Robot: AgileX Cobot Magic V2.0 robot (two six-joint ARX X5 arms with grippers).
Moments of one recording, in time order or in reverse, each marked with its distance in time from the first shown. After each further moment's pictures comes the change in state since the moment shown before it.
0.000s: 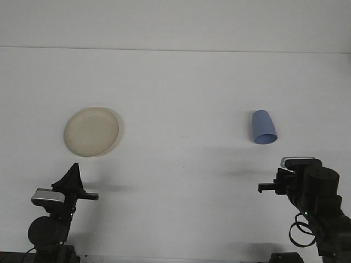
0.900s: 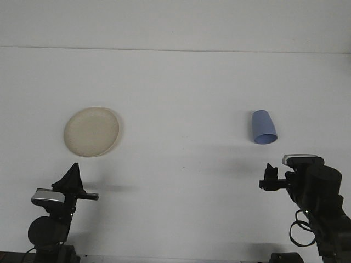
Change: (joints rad) left arm 0.000 0.000 0.000 0.000 0.000 0.000; right arm 0.000 0.011 0.000 0.079 0.003 0.000
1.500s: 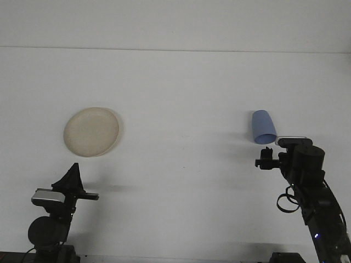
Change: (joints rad) left arm 0.000 0.000 0.000 0.000 0.000 0.000; right arm -0.068 0.243 -0.132 0.384 0.050 -0.043
